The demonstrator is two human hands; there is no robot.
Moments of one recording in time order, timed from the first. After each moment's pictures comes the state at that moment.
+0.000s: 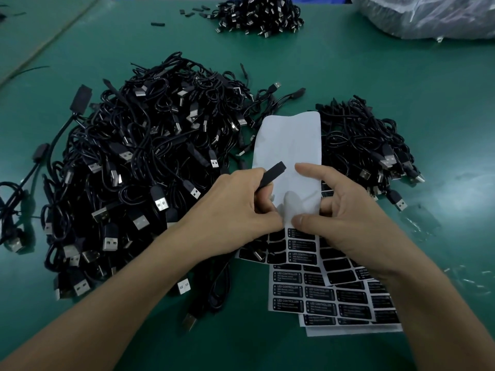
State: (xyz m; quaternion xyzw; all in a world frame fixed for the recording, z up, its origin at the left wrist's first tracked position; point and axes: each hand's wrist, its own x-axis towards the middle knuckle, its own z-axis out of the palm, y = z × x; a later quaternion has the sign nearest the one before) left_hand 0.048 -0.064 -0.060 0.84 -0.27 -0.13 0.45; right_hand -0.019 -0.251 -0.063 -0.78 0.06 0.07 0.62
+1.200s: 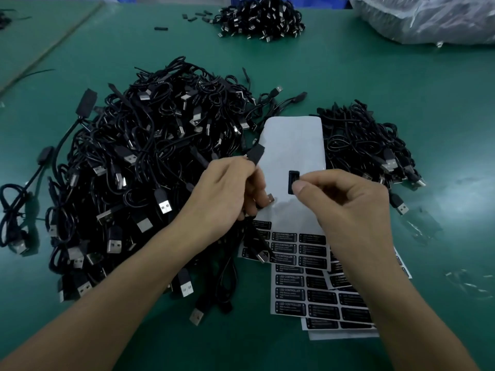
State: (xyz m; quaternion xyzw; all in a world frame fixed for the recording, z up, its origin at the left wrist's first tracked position) left_hand 0.055 -0.061 -0.053 0.76 -0.13 -0.15 0.61; right_hand -0.020 -0.217 -0.055 -0.77 0.10 -0.20 0.60
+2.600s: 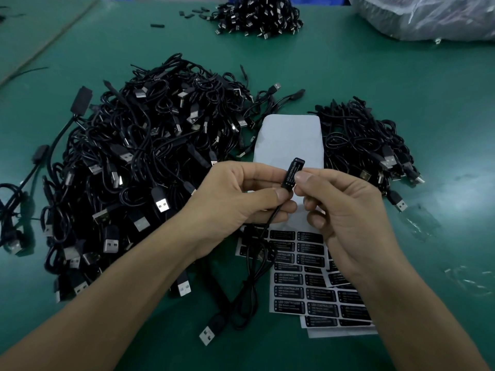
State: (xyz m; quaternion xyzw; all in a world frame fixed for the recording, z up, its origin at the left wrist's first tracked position) left_hand 0.048 -0.062 -0.053 0.61 -0.12 -0.29 0.73; right_hand -0.013 -0.217 -0.056 -0.60 0.16 -0.10 0.77
